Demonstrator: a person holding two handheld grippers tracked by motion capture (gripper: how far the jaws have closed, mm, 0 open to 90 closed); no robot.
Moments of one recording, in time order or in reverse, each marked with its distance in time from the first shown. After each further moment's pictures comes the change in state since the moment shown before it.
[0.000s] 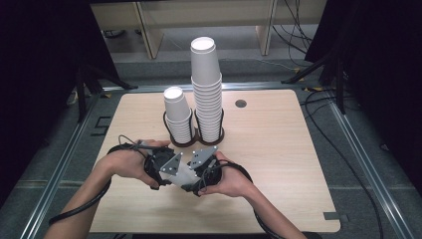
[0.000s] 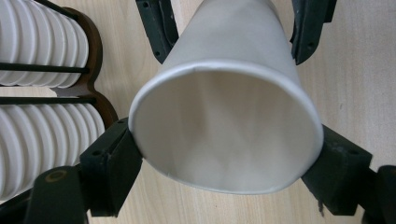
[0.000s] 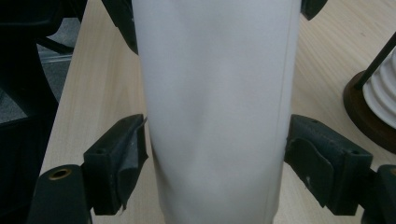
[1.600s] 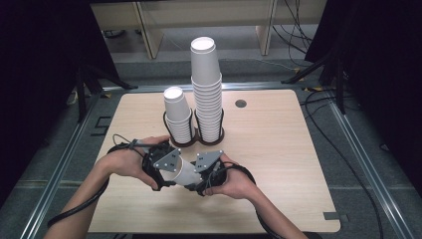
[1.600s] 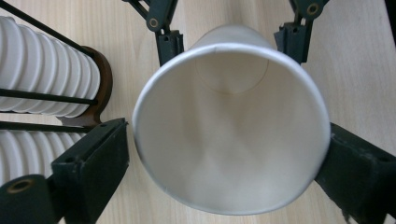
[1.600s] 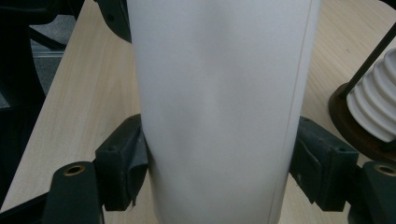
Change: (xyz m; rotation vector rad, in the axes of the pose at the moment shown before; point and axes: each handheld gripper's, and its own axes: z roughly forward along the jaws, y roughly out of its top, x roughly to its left) left arm 0.003 -0.009 -0.001 -0.198 0.008 -0.048; right arm 0.003 -0.014 -0.005 -0.036 -0.031 -0.034
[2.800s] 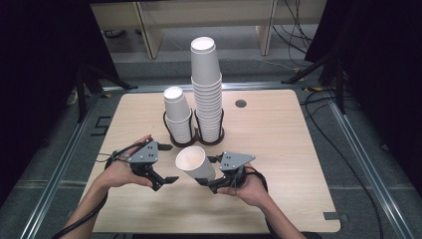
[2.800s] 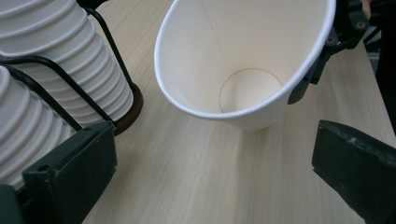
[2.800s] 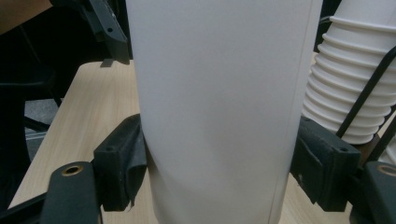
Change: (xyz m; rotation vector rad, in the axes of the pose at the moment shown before) left arm -0.012 -0.054 0.015 -0.496 0.123 -0.400; right arm -0.008 -0.046 -0.027 -0.345 -0.086 0.082
